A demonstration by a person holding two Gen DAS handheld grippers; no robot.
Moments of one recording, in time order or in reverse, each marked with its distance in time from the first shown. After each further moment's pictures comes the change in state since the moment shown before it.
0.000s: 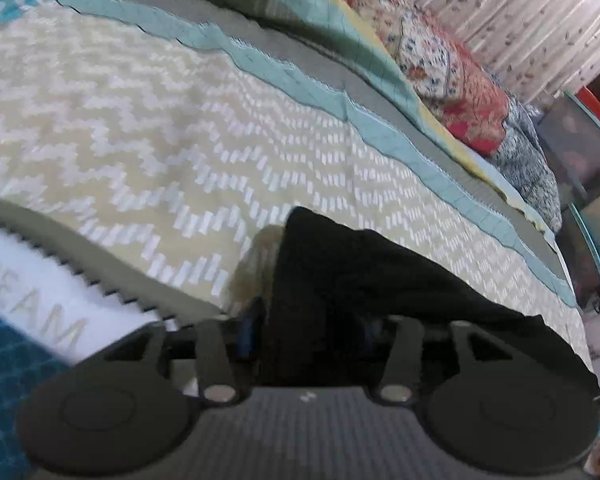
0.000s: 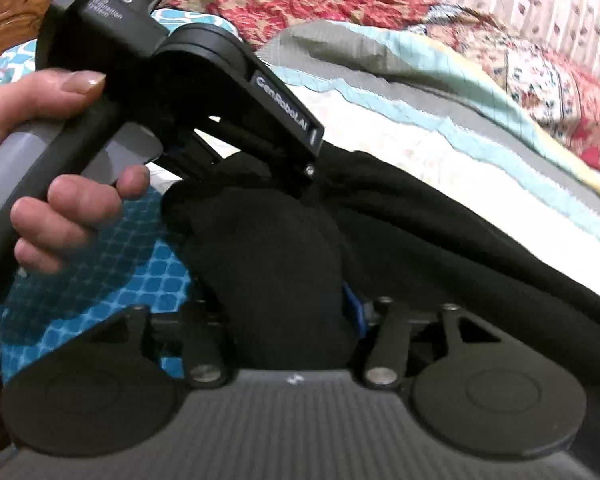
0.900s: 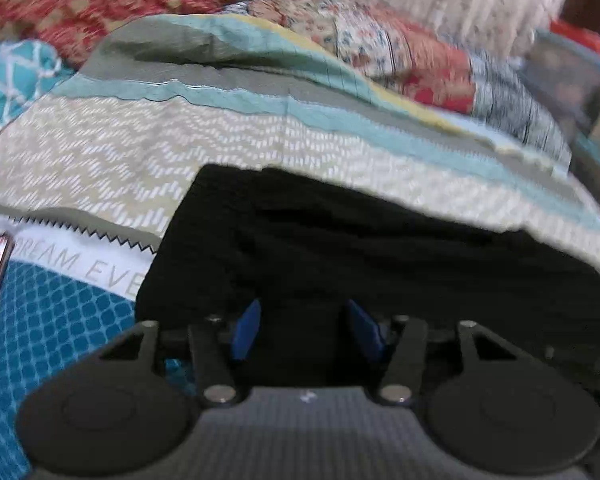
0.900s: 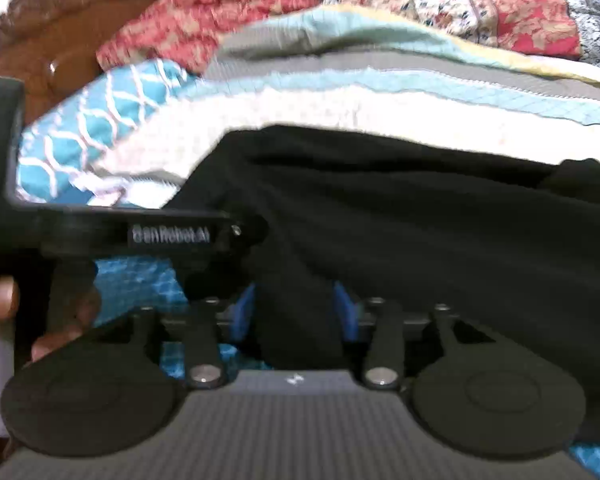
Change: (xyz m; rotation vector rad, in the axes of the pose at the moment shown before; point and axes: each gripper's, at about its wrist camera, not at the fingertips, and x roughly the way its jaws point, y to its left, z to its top) left arm -0.047 -0.089 -0.088 0.233 -0.104 0.129; right arm -0.074 -0.071 -0.048 0.375 0.003 0.039
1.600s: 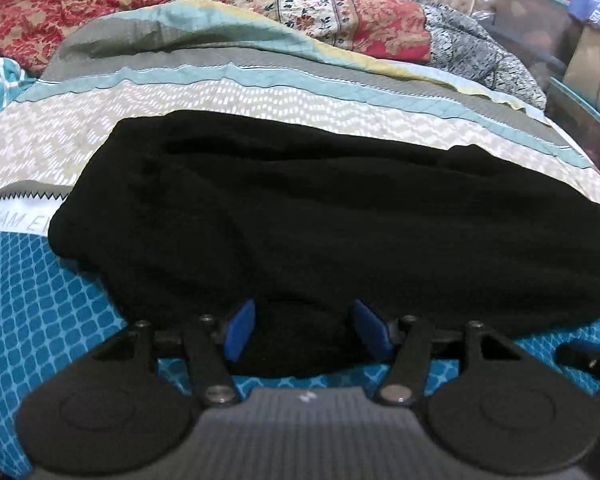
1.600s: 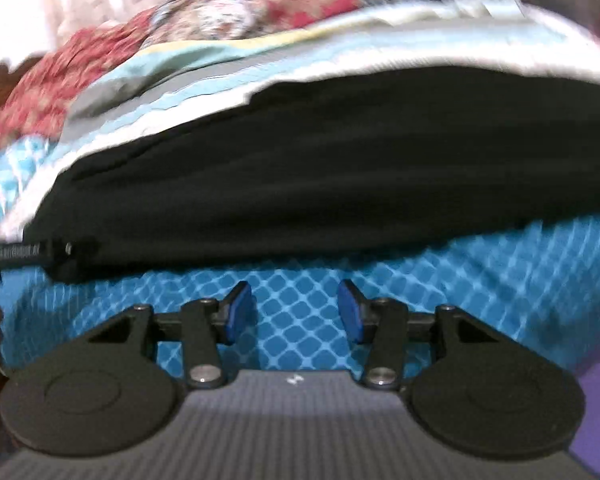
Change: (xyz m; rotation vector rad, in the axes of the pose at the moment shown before) left arm 0.022 -0.076 -0.050 0.144 0.075 0.033; right arm -0.088 -0.135 -0.085 0.393 -0.062 -0.273
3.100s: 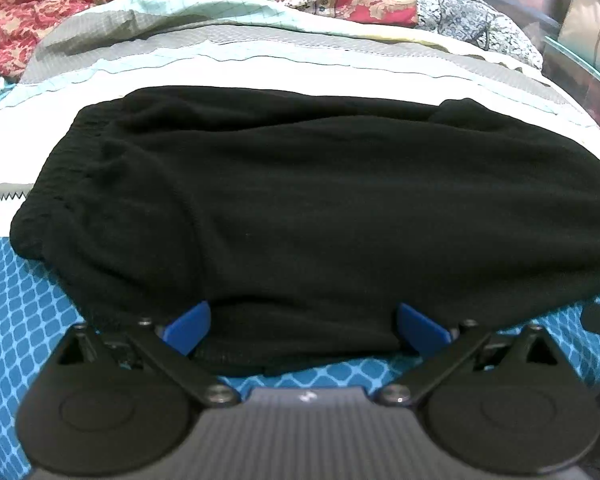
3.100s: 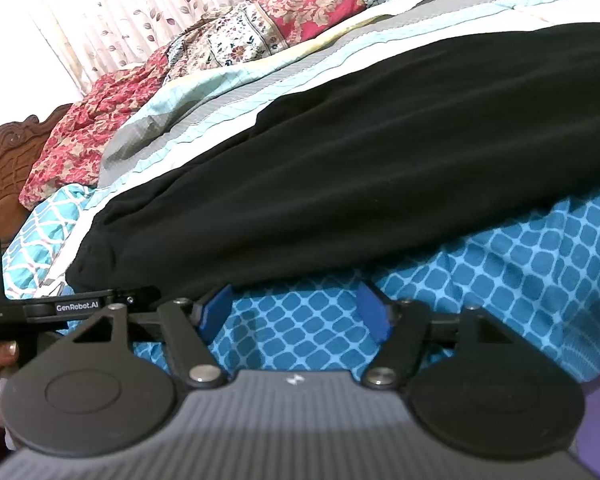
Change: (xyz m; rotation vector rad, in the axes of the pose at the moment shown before) left arm 0.021 -0.023 -0.007 0.081 0.074 0.020; right arm 0.002 -0.016 -0.008 0.073 -0.044 0.153
